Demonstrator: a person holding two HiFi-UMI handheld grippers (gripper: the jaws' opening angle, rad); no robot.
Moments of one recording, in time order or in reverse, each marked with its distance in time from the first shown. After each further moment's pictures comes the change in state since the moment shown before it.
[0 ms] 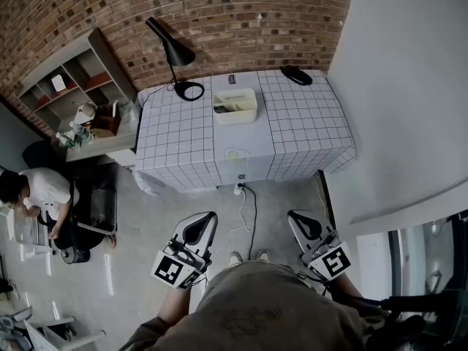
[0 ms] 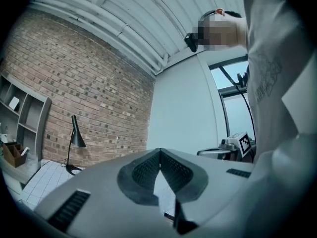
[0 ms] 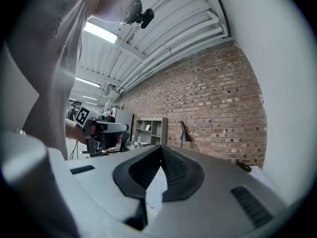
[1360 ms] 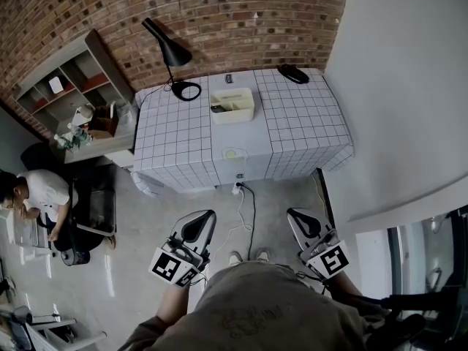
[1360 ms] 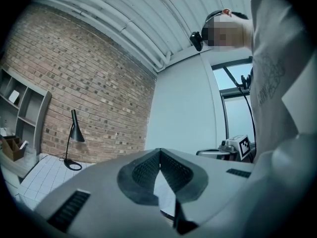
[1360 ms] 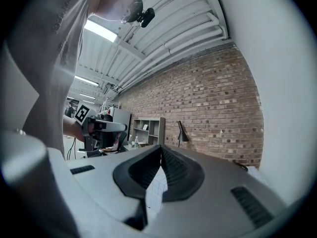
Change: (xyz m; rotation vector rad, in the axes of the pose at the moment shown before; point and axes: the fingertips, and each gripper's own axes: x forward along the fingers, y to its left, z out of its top) left arm 0.001 0.003 -0.007 -0.038 0.036 -0.003; right arm -0.003 -0.002 -0.003 -0.003 -0.001 -0.028
